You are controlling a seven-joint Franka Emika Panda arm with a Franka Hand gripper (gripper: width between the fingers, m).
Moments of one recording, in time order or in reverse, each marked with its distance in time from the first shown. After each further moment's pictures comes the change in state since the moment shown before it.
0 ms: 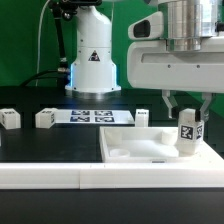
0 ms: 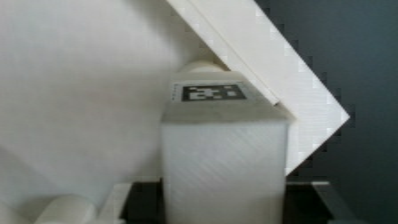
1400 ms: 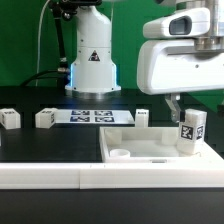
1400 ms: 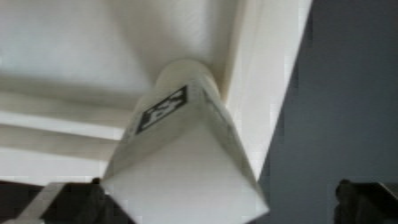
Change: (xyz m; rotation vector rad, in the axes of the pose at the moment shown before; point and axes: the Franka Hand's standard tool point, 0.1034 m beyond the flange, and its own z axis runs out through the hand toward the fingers) arm -0.014 -0.010 0.002 -0.028 0.021 -1.073
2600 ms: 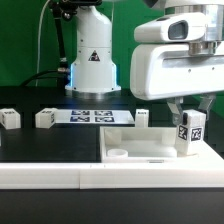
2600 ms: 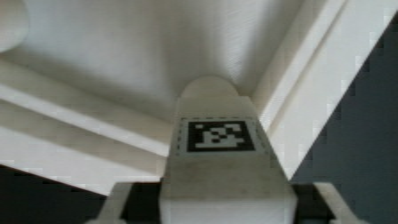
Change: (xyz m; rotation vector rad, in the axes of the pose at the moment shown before) arm -0.006 0.010 0.005 -0.003 0.000 -0.037
